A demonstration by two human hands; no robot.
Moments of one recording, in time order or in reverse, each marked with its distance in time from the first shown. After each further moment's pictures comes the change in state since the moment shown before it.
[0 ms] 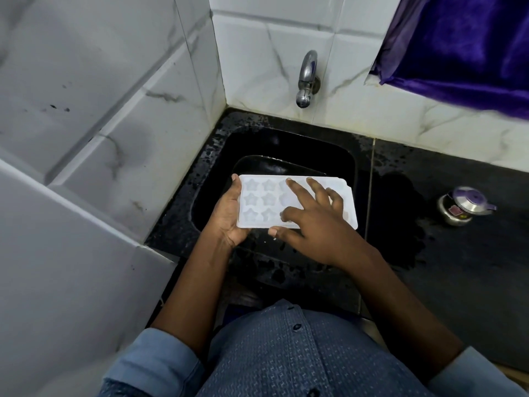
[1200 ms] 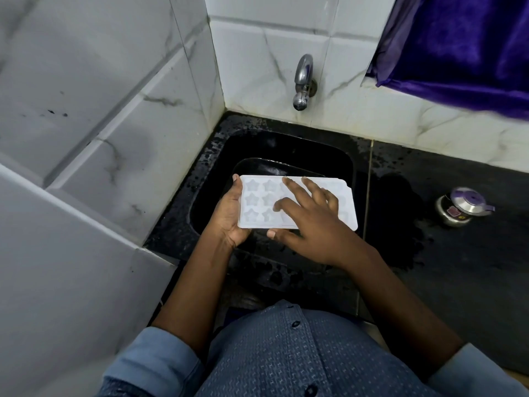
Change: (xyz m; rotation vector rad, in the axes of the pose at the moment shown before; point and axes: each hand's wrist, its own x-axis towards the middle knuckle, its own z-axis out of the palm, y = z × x) left_hand 0.000 -0.001 0.012 0.018 -0.041 0.006; right_hand -0.002 0.011 0.001 0.087 0.080 -0.085
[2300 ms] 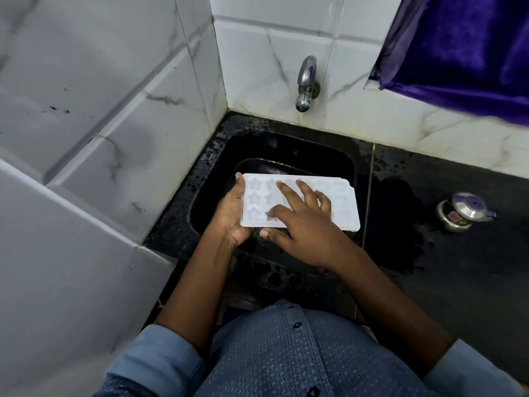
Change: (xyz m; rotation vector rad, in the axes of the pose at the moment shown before) left_hand 0.007 0.000 0.004 -0.046 0.028 -0.022; right_hand 0.010 -0.011 0.004 -0.064 -0.036 0.009
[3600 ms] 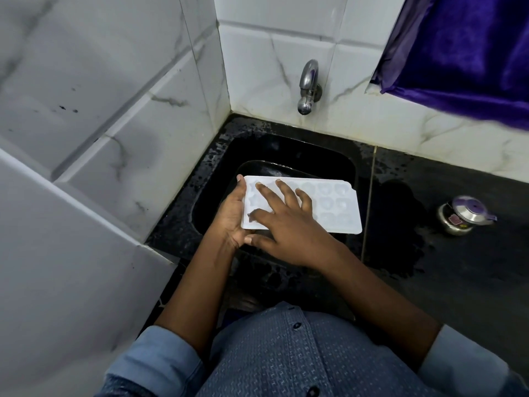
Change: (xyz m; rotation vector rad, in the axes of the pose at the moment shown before) left_hand -0.009 -0.004 0.002 -0.050 -0.046 -0.068; right_hand 0.011 -0.023 0.001 -0.043 -0.059 -0.117
